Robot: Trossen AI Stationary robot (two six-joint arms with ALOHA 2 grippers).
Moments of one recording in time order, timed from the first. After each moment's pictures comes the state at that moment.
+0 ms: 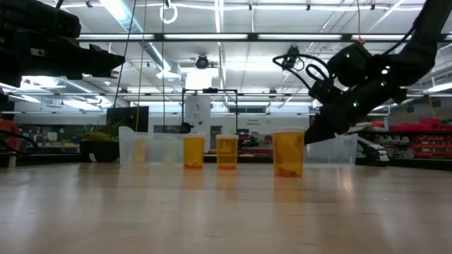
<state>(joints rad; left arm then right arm) 0.37 0.24 0.01 0.26 0.45 0.27 -0.41 1.37 0.30 0.53 -0.02 -0.11</state>
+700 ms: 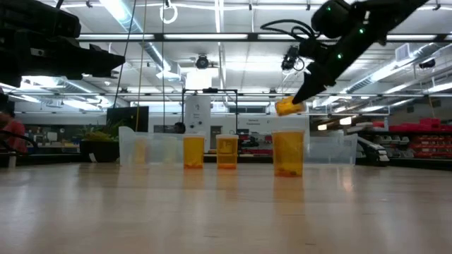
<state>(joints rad) 0.37 0.24 0.01 0.26 0.45 0.27 -0.41 1.15 0.73 -0.24 0.22 -0.16</state>
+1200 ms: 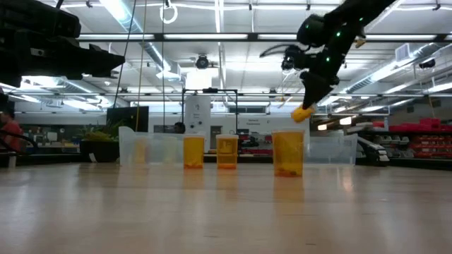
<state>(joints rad) 0.37 0.24 0.01 0.26 0.45 0.27 -0.67 1.34 1.04 -0.64 0.21 -0.12</state>
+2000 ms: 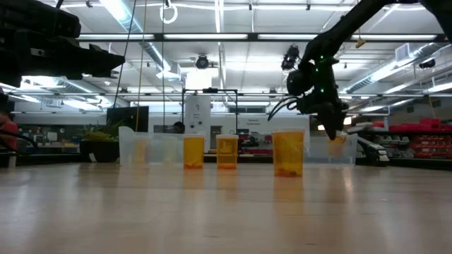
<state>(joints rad) 0.37 0.24 0.01 0.26 0.45 0.27 -0.88 1.80 1.36 -1.17 0.15 -0.11</state>
